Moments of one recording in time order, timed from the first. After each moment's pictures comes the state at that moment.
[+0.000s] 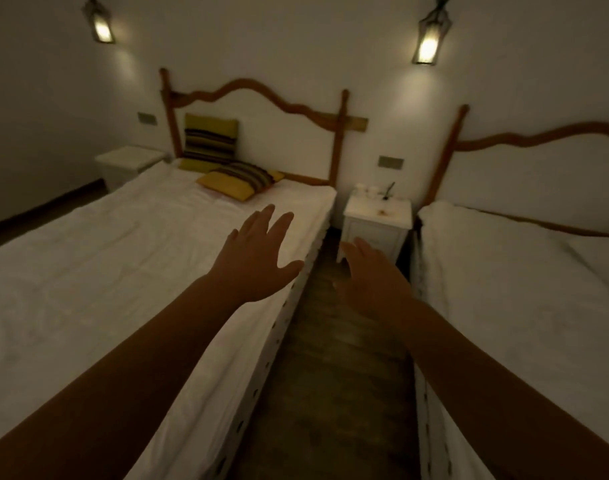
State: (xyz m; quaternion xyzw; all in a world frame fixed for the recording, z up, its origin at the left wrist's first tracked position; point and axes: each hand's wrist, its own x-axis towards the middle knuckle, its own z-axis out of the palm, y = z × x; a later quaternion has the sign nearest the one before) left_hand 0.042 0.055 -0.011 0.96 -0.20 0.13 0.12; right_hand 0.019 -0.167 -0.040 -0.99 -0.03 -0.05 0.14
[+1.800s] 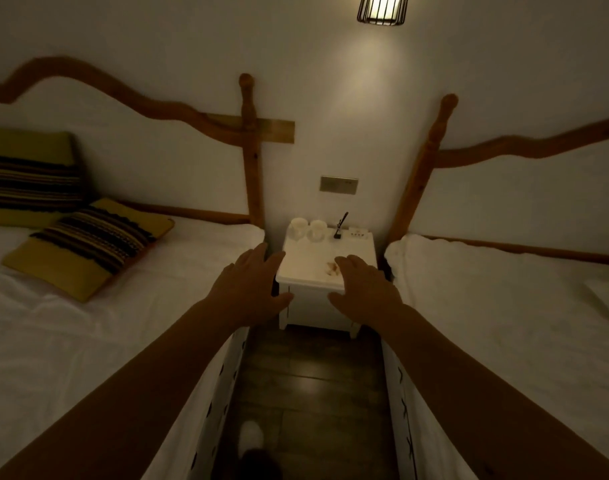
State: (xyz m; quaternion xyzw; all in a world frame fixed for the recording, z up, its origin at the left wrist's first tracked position) left_hand 0.829 -0.348 -0.093 0.96 -0.27 -0.03 0.09; right_hand 0.774 -0.565 -0.113 -0.99 0.09 0.03 0.12
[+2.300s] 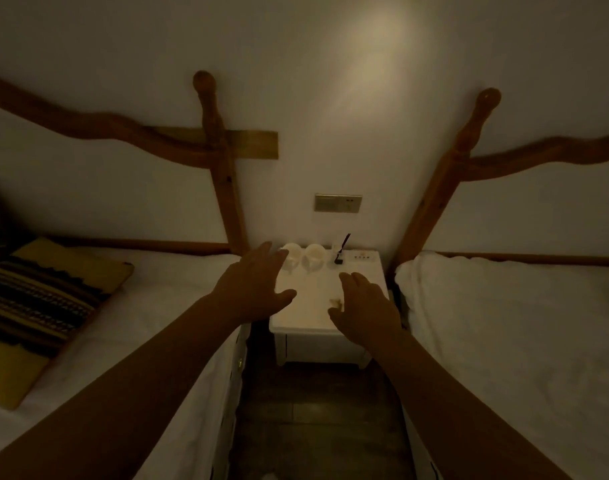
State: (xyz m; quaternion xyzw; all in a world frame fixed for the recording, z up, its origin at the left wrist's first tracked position) left_hand 1.132 -0.443 -0.121 0.94 -0.32 -0.07 0.09; right_hand 1.029 -0.634 -0.172 -0.97 0.18 0.04 0.12
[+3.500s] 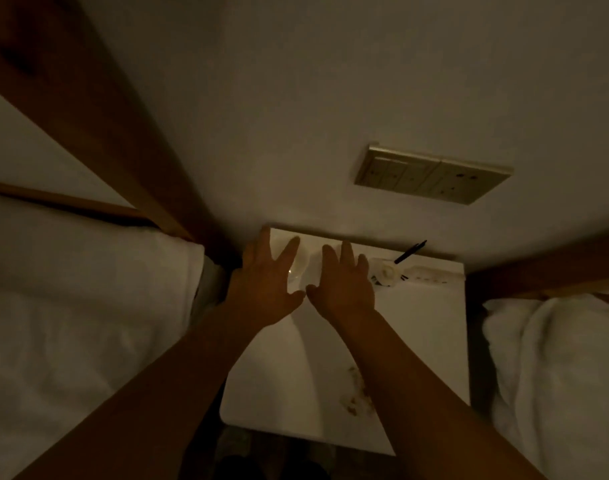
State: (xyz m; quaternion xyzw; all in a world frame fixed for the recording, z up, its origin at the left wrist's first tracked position) left_hand 1.470 -0.631 -0.527 0.95 -0.22 -0.18 0.13; right_hand 1.431 -0.775 -0.526 -0.94 0.20 0.22 0.18
